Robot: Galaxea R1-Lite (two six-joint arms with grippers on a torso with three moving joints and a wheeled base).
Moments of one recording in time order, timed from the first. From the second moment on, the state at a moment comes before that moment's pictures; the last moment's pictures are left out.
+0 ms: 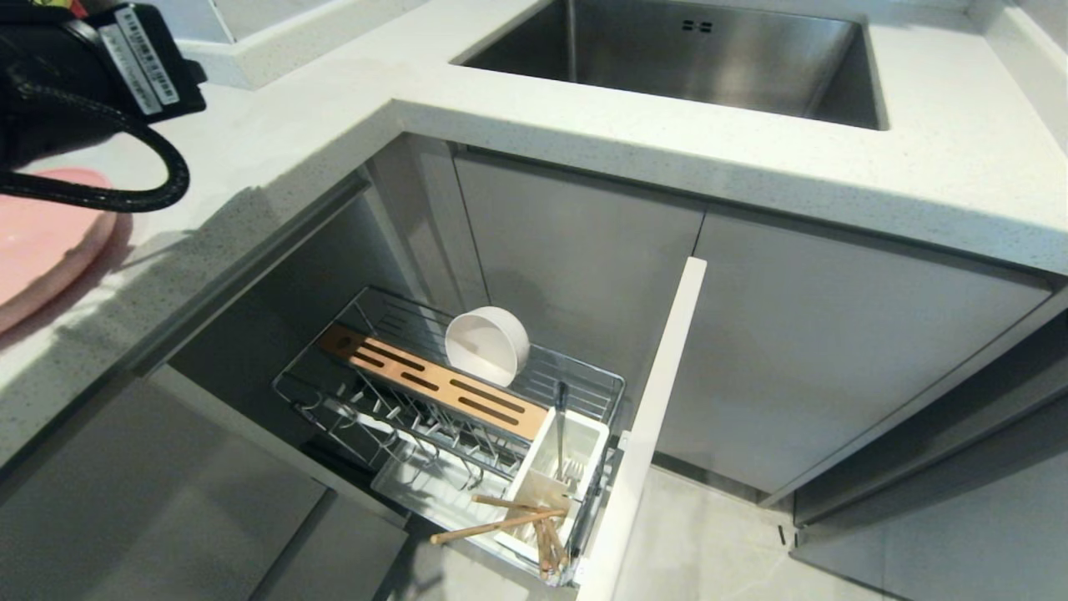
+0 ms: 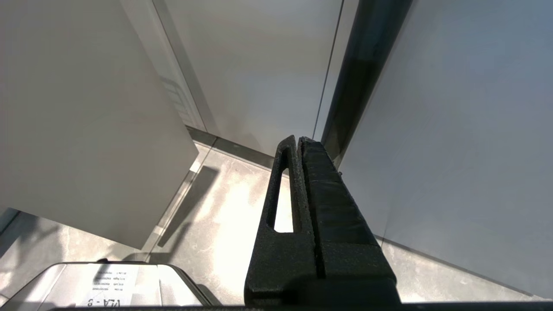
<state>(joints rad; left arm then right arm) -0.41 1.32 -1.38 0.00 0.45 -0.06 0.00 0.00 0.00 0.00 0.00 -0.01</state>
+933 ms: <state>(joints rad) -0.24 1.48 -1.83 0.73 0.69 -0.32 0.00 0.00 0.00 0.00 0.00 -0.01</state>
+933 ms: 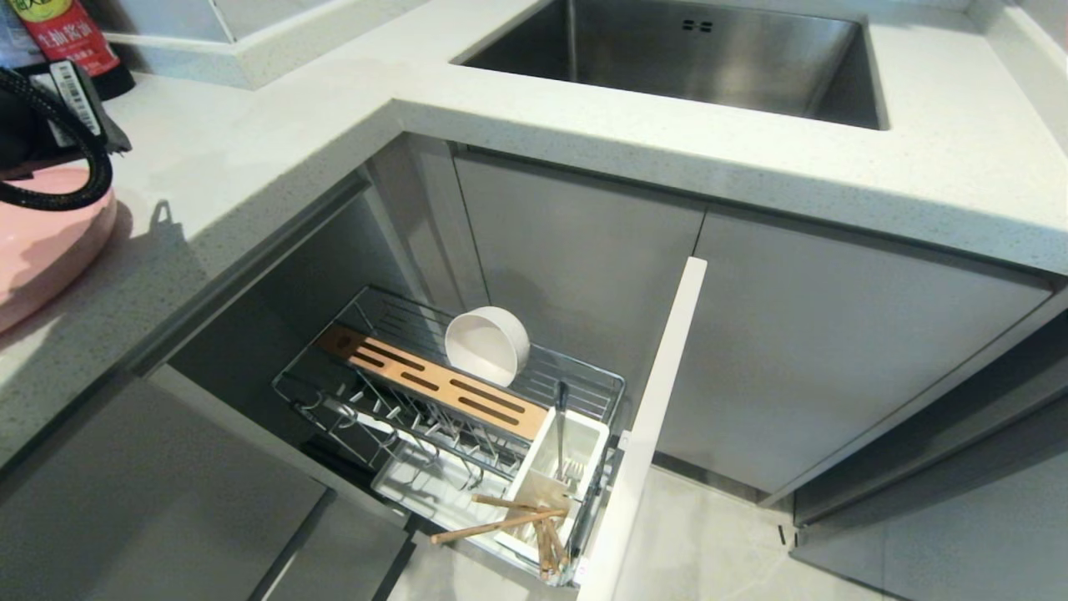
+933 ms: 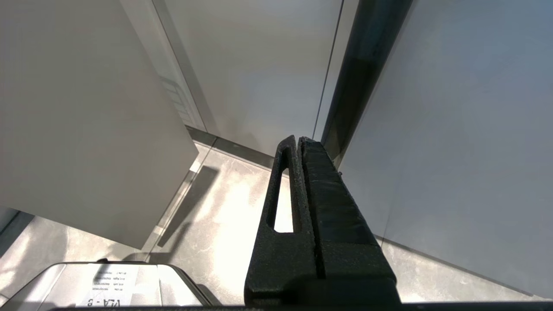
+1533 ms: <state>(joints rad) -0.20 1.53 -1.89 0.87 0.68 -0.32 0.00 0.00 0.00 0.00 0.00 -0.01</state>
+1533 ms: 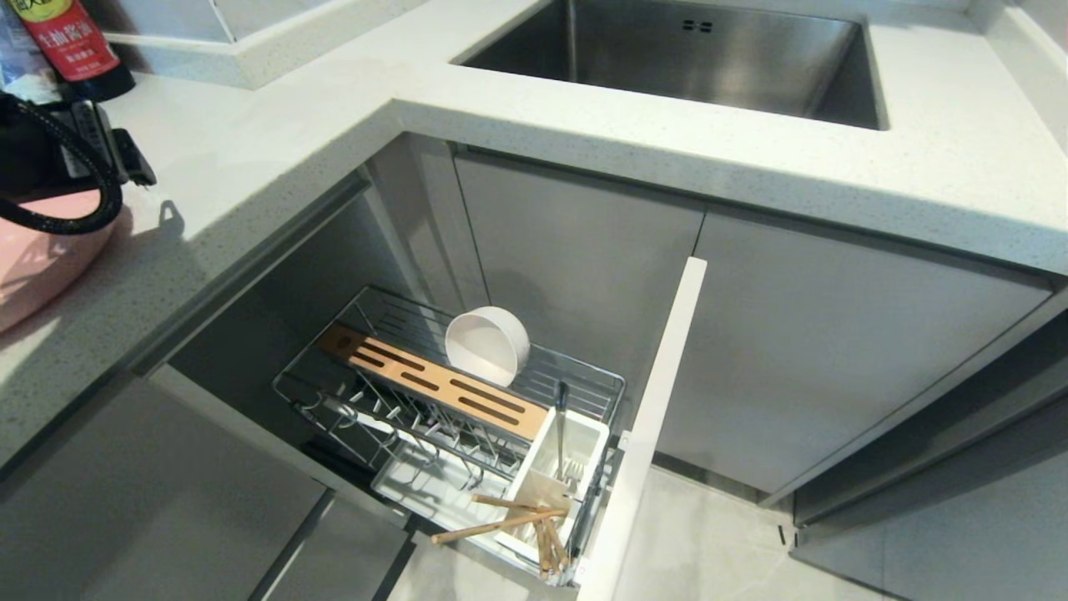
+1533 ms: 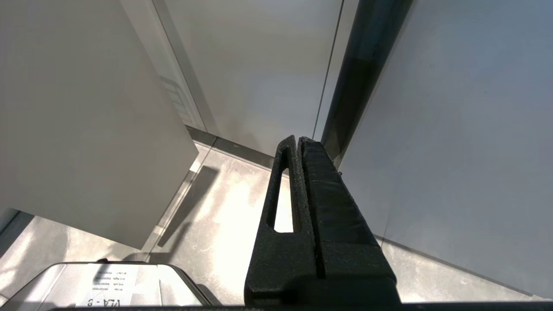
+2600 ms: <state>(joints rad) -0.19 1.59 -1.92 0.89 0.67 -0.35 0.00 0.00 0.00 0.00 0.00 -0.01</state>
